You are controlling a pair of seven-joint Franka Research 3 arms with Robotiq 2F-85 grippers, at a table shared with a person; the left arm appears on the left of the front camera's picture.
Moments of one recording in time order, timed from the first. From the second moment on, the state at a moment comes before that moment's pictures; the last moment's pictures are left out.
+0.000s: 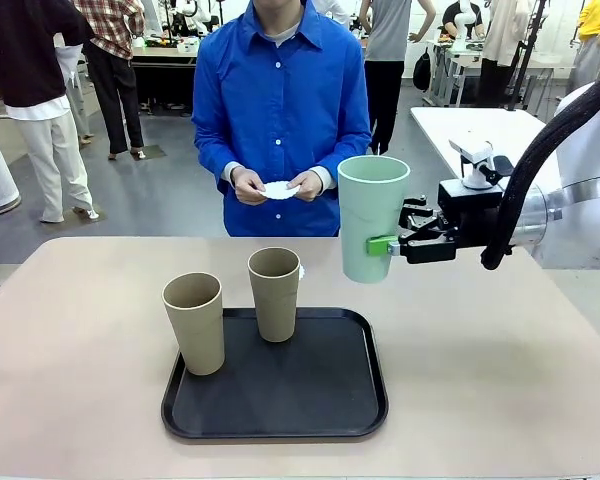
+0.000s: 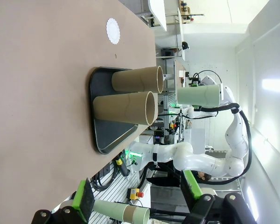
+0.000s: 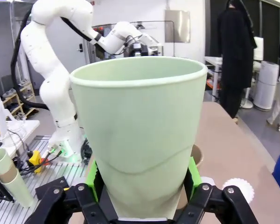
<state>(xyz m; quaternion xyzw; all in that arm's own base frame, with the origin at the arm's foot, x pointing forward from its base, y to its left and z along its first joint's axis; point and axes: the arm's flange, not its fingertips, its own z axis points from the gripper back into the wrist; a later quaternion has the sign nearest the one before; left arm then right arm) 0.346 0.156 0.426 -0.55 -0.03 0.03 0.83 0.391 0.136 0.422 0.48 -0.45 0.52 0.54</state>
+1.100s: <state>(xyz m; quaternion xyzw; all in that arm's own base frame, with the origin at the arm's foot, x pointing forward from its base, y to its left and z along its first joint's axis) 0.346 0.156 0.426 -0.55 -0.03 0.03 0.83 0.572 0.190 0.437 0.50 -0.42 0.54 0.53</state>
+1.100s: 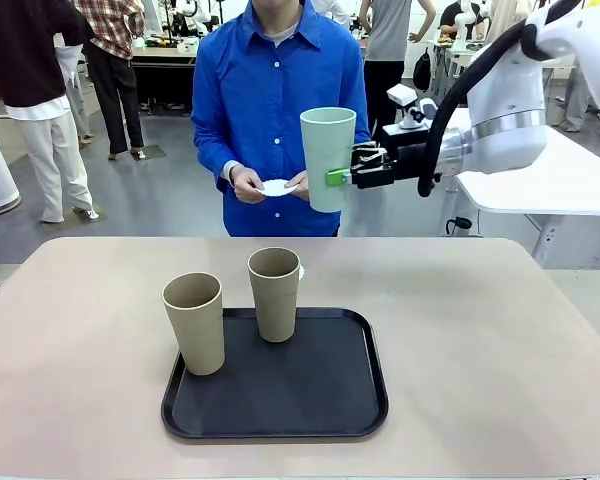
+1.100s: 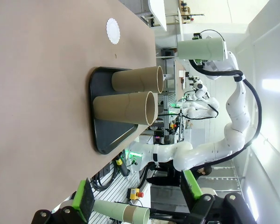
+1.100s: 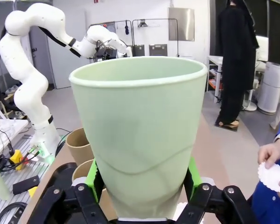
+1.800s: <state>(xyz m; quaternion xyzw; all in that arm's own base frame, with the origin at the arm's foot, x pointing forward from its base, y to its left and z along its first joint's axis) 0.346 0.156 0.426 -0.55 -0.03 0.03 0.83 0.579 0.194 0.431 0.50 -0.42 0.54 0.53</state>
